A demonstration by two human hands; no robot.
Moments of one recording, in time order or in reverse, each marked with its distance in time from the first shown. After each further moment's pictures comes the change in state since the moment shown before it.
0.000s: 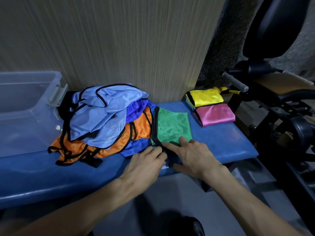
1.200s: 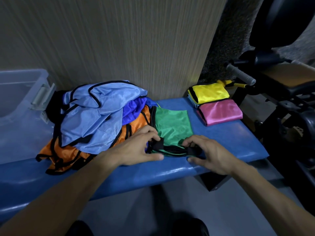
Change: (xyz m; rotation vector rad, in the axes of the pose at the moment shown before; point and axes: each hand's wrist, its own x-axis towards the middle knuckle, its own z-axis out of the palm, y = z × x) left_hand 0.052 -0.084 0.006 -0.578 -0.298 -0.105; right_hand 0.017 0.084 0.056 0.723 0.214 -0.199
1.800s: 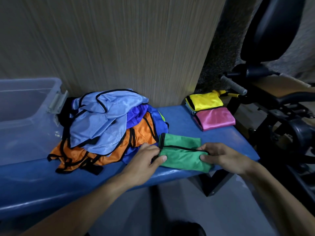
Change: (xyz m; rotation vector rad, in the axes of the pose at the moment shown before) left_hand -0.034 0.034 0.040 -0.083 0.260 0.002; right_hand -0.032 -0.016 -0.029 0.624 -0.041 0.390
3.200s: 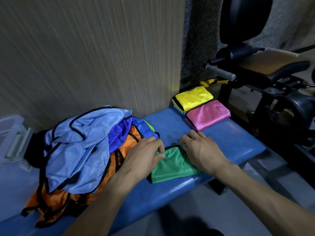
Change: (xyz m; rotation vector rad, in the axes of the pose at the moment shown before) left_hand 0.088 0.013 -0.017 0.363 -0.095 0.075; right_hand 0.064 0.000 0.032 -1.002 0.430 -0.072
